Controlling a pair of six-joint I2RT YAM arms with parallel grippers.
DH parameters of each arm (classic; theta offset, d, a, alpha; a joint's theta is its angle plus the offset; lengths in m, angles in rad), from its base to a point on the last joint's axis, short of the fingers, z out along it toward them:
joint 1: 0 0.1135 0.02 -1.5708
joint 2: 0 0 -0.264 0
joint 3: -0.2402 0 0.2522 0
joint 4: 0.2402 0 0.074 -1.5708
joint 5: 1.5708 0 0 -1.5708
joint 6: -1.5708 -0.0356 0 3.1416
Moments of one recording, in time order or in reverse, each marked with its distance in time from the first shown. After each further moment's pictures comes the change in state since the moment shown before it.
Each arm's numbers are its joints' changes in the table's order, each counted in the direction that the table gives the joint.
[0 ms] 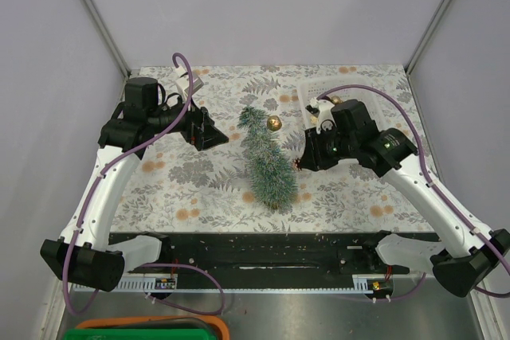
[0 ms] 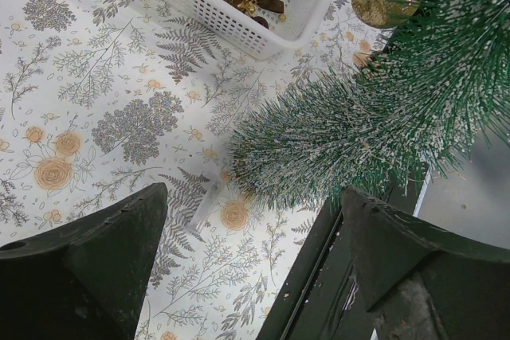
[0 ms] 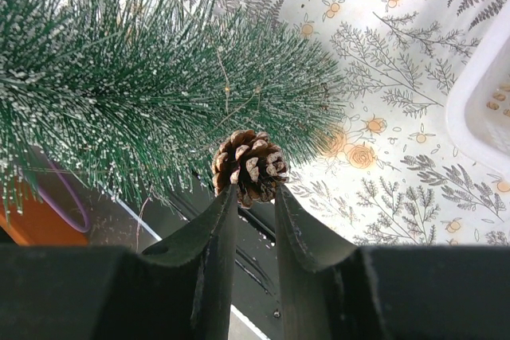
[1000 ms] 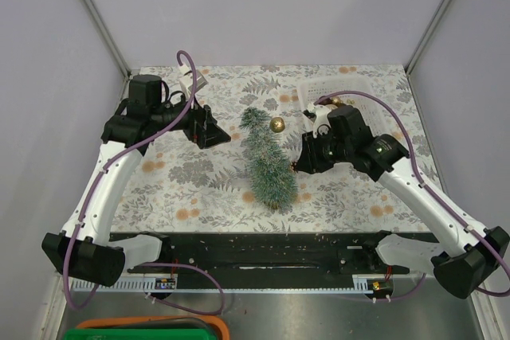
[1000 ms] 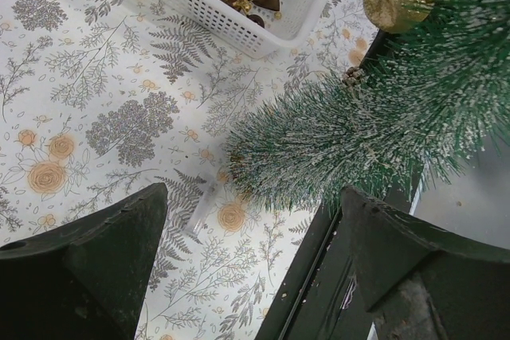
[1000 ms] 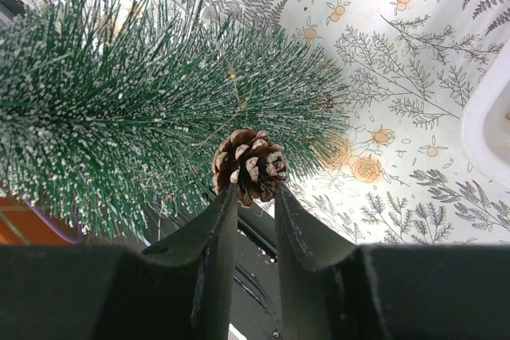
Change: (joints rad) left arm -0.016 0.033 -0.024 0.007 0.000 0.001; right arm 0.000 -0.006 0.118 -0.129 -0.020 -0.013
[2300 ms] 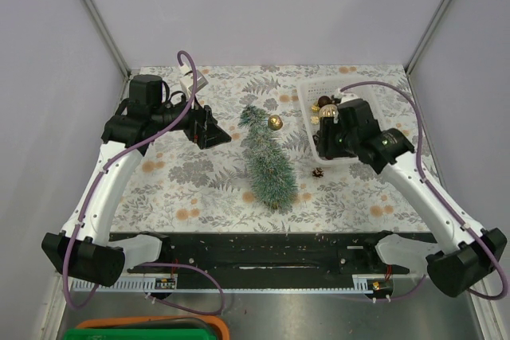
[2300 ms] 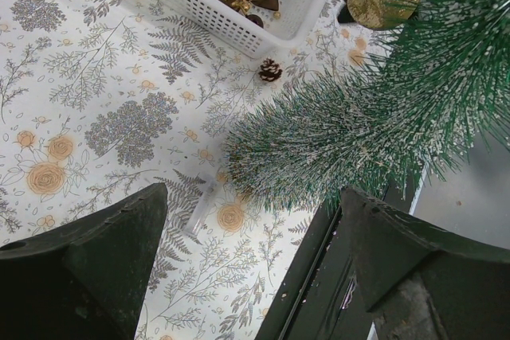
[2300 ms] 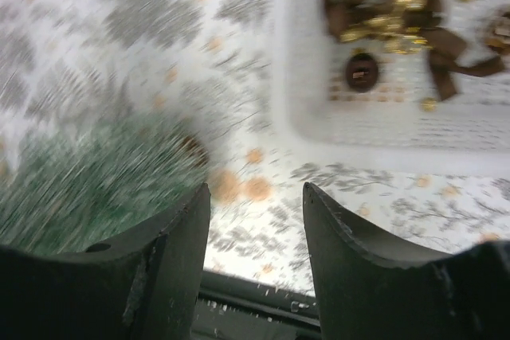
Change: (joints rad) left arm -0.006 0.000 -0.002 0.000 -0.001 0.000; right arm -0.062 -0.008 -0.015 0.033 0.362 -0.090
